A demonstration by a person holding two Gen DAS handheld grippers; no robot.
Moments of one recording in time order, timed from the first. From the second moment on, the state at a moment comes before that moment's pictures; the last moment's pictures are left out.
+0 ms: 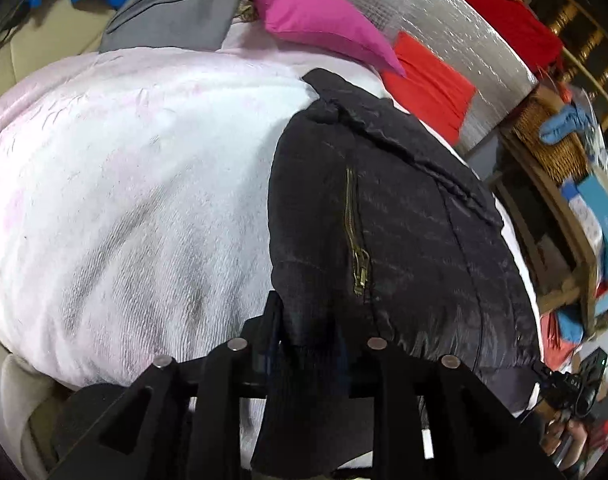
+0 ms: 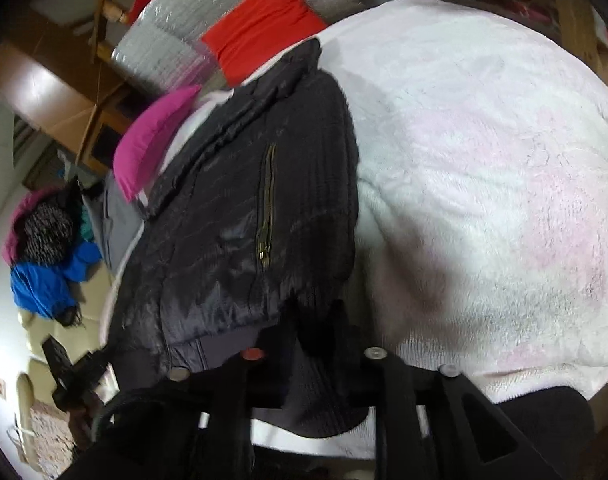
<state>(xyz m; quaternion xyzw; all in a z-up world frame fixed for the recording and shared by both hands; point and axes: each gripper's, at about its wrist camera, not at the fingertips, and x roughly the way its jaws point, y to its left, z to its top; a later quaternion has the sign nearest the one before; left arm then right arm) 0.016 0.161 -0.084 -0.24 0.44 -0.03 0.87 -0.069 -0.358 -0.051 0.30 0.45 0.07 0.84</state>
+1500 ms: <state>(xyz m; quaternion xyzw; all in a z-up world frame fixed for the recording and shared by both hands) 0.011 0.148 -0.078 -0.17 0.45 -0.02 0.88 -0.061 -0.347 -0.061 0.28 0.48 0.12 0.82</state>
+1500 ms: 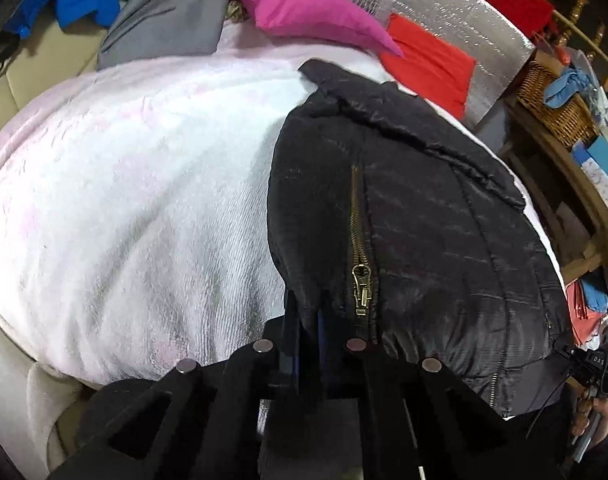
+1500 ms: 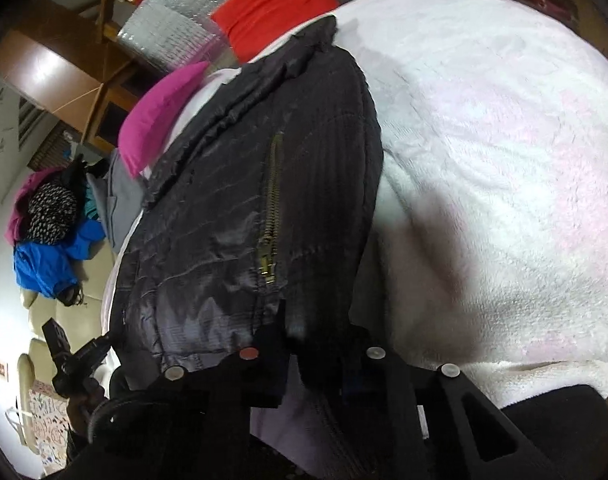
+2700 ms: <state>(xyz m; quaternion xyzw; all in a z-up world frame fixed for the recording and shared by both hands) -0.006 0.171 -0.038 -0.21 0.41 -0.06 0.88 -0.096 -0.370 -0.015 0.36 0.42 0.20 0.81</state>
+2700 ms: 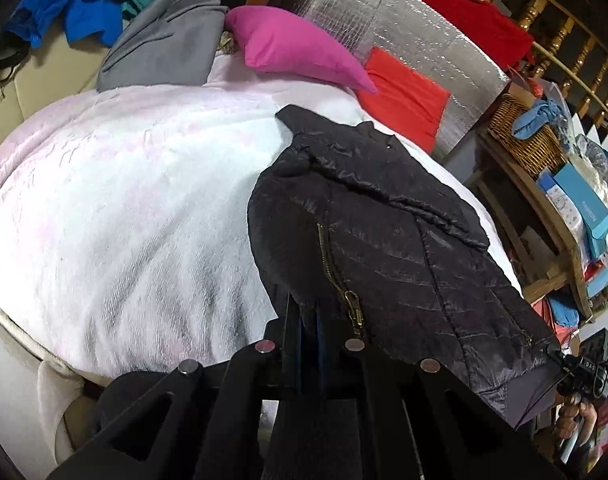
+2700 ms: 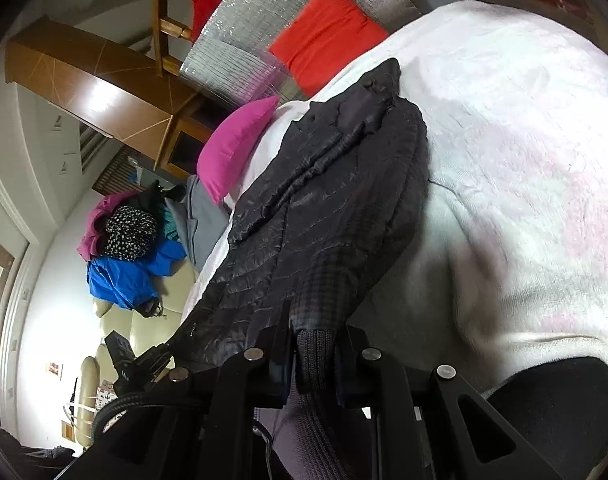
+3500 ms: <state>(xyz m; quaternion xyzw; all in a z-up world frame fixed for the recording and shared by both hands) -0.001 0.150 -0.047 -0.15 0.45 -0.01 0.88 -0.093 -0.367 -0.042 0.37 0.44 0.19 0.80</state>
